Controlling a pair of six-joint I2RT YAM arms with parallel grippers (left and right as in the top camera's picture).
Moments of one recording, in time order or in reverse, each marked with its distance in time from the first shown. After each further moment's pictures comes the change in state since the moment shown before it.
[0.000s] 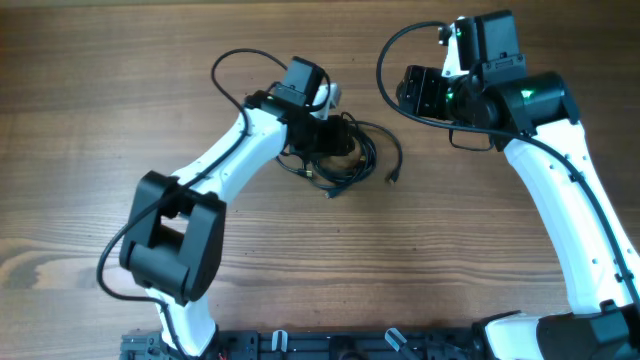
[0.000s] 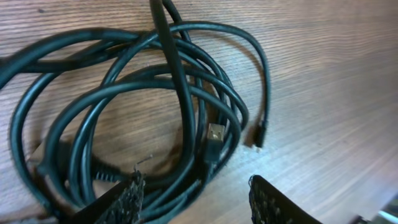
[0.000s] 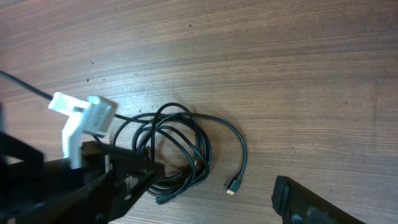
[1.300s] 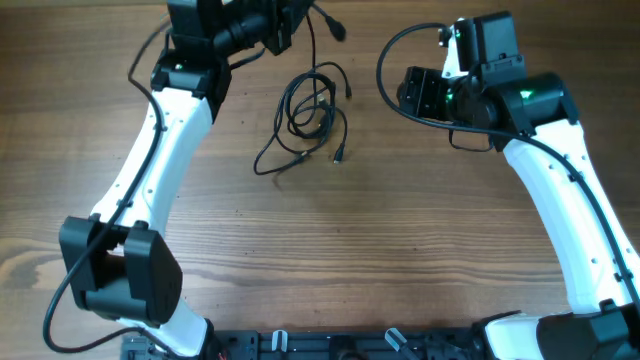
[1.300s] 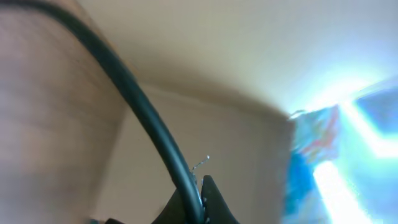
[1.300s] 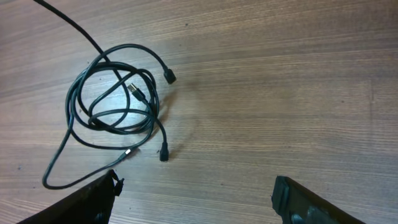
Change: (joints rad) left arm 0.272 -0.176 0.151 0.700 0.359 -1.339; right arm 0.000 0.000 -0.008 0.002 0.011 0.000
